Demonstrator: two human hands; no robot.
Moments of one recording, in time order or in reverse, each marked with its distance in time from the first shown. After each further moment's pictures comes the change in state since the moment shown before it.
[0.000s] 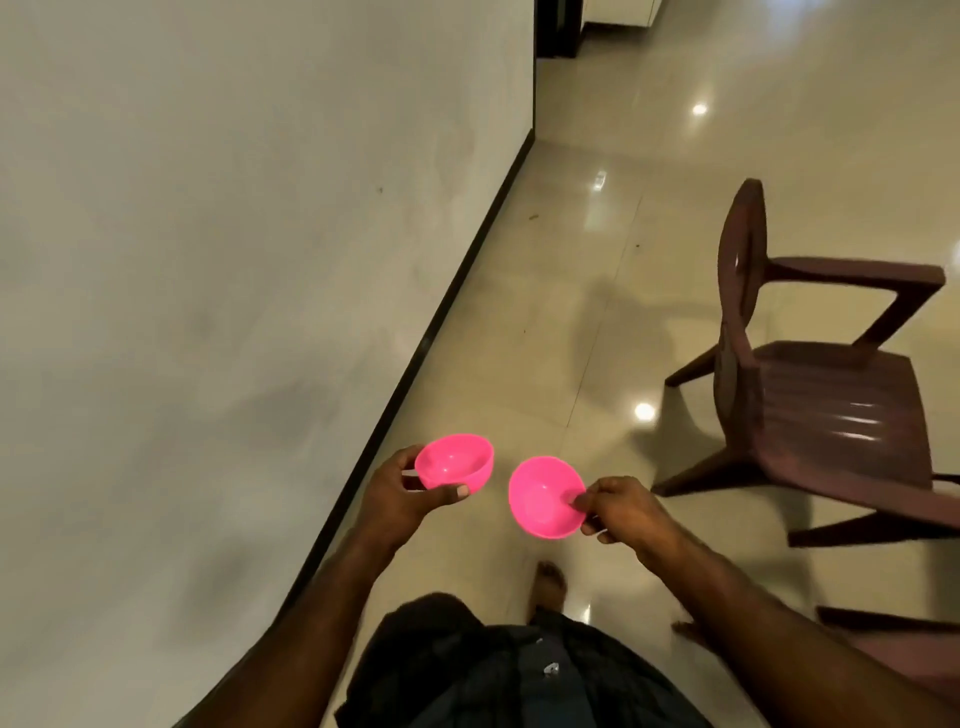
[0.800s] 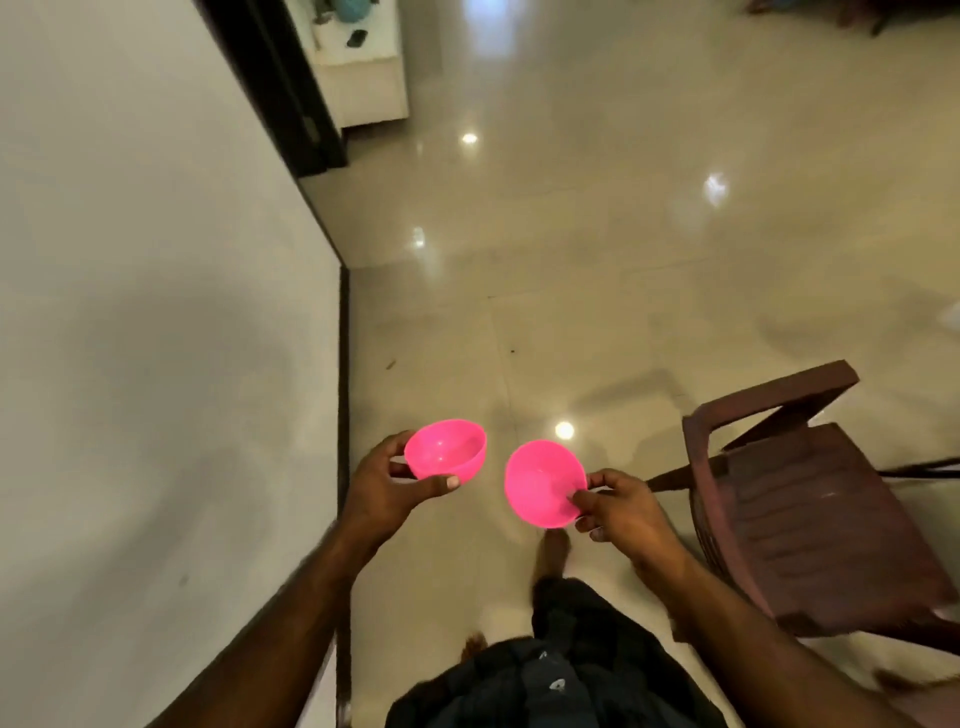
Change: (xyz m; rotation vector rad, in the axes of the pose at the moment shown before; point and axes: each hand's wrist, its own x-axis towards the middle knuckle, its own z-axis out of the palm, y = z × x) left_hand 0.590 0.399 0.111 0.163 -0.422 0.276; right_hand 0.328 -0.340 -0.244 0.534 0.454 0.017
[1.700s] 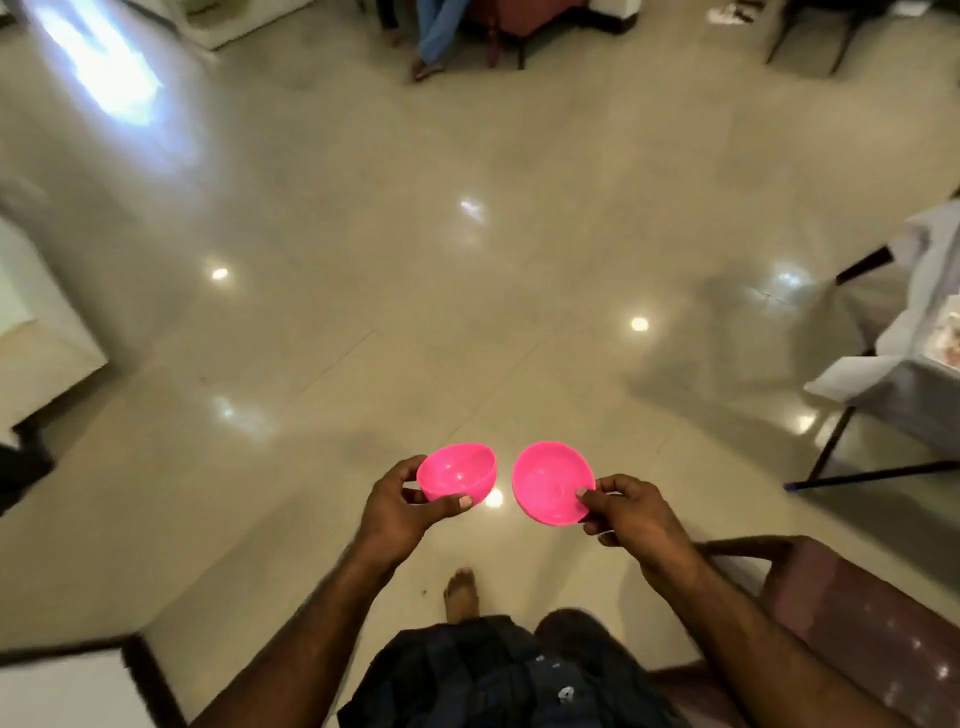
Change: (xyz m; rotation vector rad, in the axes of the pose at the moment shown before) left_hand 0.624 0.373 0.301 0.229 -0.607 0.176; right_hand 0.425 -0.313 -0.284 0.494 0.528 0.105
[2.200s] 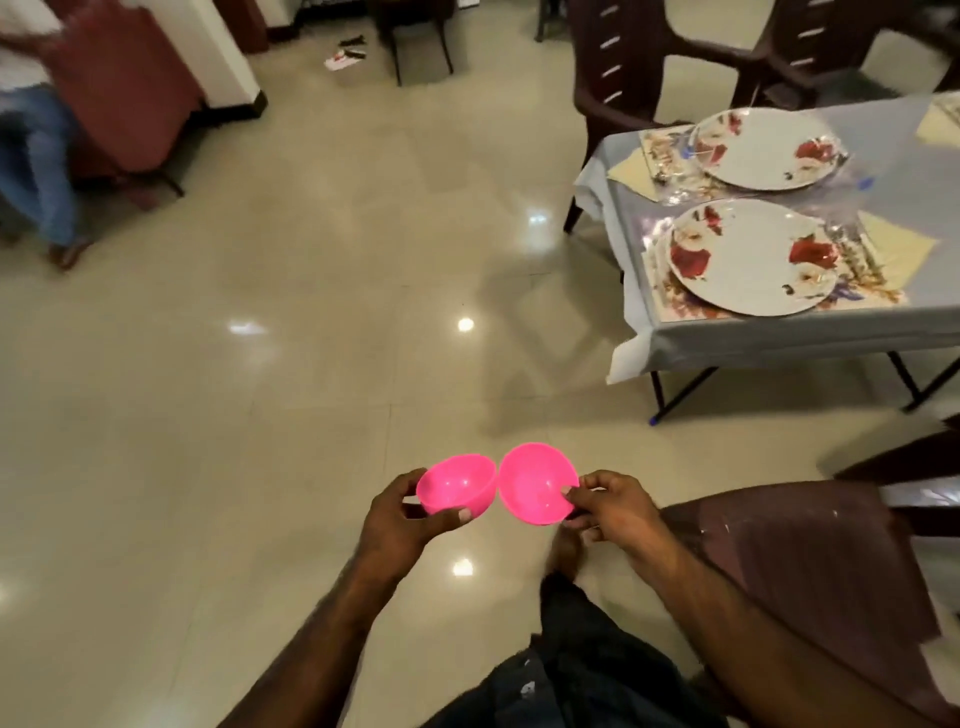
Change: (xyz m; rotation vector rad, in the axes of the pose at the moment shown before) left_hand 0.252 0.218 0.258 0.343 -0.578 0.171; right_hand 0.142 -0.039 -0.203 0.506 0.471 0.129
